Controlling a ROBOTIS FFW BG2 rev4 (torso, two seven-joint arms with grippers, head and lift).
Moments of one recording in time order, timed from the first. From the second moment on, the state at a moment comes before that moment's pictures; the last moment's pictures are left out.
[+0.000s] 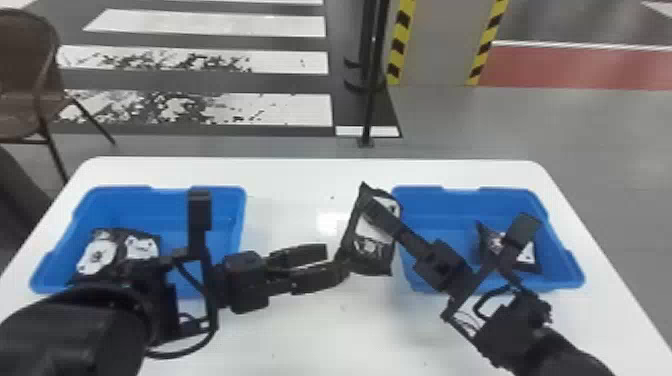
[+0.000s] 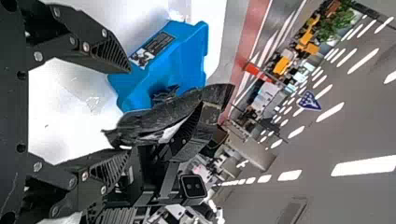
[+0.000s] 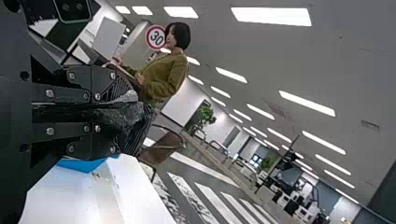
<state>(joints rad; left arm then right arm) 0.03 0.22 -0.13 -1.83 0.48 0.78 -0.85 0.16 -0.17 0.03 -1.77 -1.01 0.47 0.51</state>
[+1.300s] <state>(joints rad) 0.25 0.17 0.35 -2.09 0.20 0.78 -0.76 0.42 -0.10 -0.25 -2.02 -0.26 0.16 0.41</state>
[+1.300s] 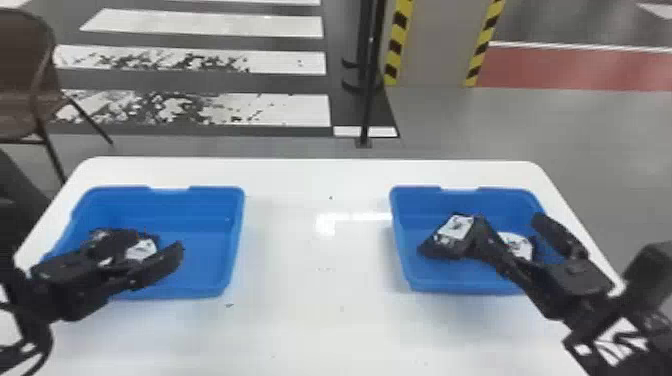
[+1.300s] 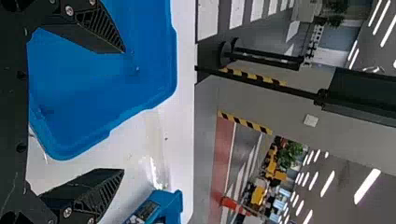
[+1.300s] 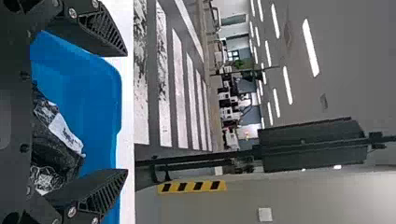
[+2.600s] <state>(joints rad) -0.03 0.18 0.30 -1.81 -0.05 1.08 -0.61 0.72 -0.03 -0.19 -2.29 -0.25 0.10 0.42</state>
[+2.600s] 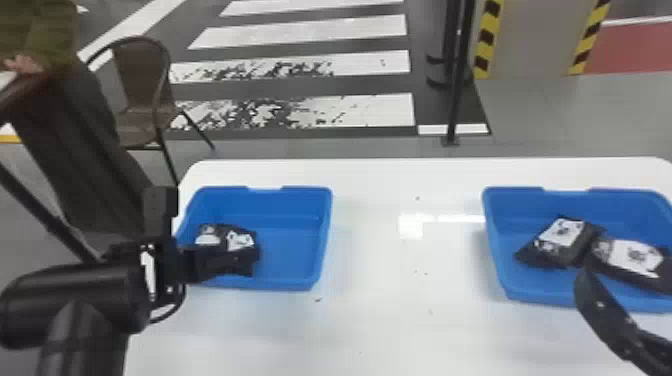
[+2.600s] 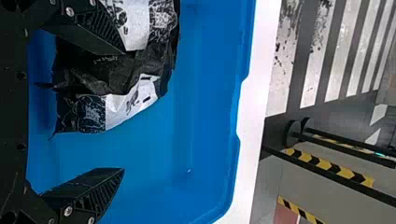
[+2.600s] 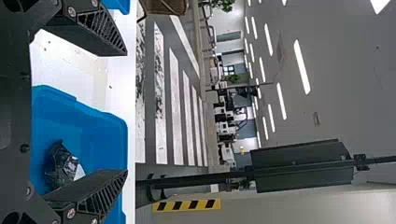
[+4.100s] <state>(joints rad) 0.12 0.20 0.18 -2.06 0.23 0.82 -0.74 0.55 -0.07 -0.14 -2.23 -0.50 0.37 0.55</state>
